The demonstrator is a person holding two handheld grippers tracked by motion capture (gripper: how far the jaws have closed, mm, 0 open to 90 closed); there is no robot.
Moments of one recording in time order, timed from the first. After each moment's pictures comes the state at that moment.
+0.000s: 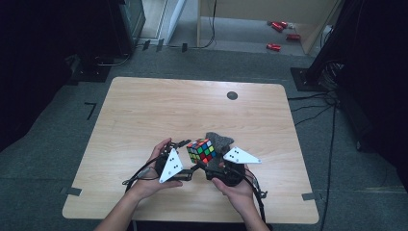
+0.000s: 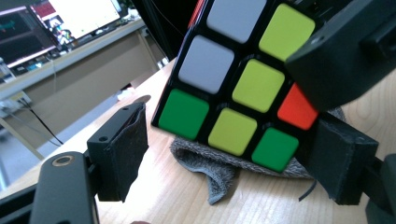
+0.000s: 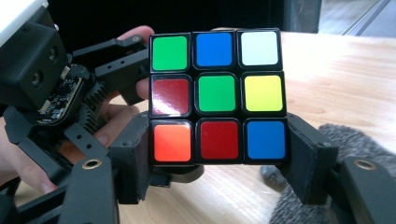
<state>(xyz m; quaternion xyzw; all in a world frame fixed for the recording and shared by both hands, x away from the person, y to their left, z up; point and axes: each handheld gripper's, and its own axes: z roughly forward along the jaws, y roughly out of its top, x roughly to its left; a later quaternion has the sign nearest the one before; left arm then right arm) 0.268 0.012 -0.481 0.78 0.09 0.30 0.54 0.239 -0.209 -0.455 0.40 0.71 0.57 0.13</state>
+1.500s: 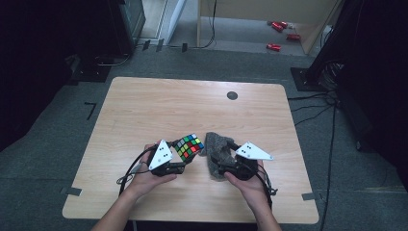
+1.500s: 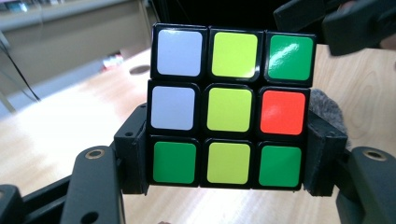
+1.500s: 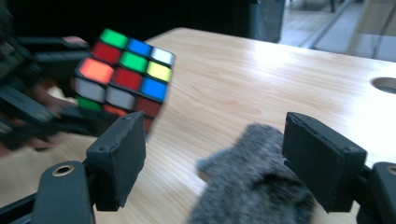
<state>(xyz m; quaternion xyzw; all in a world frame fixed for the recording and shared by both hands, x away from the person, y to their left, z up) 0.286 0.038 -0.474 0.79 0.21 0.20 0.54 0.251 -0.245 -0.454 0.41 0.72 0.53 0.21</state>
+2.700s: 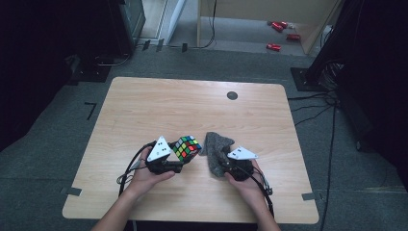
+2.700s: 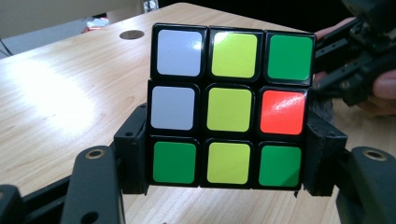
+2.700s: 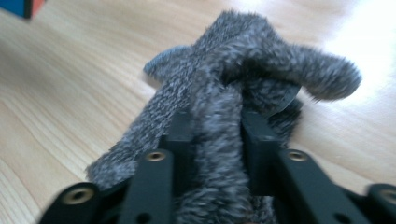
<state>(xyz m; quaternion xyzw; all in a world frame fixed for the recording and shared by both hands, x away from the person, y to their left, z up) 0.291 0.041 -0.474 0.81 0.24 0.15 0.52 0.267 -0.246 -0.509 0.44 0.78 0.40 0.20</state>
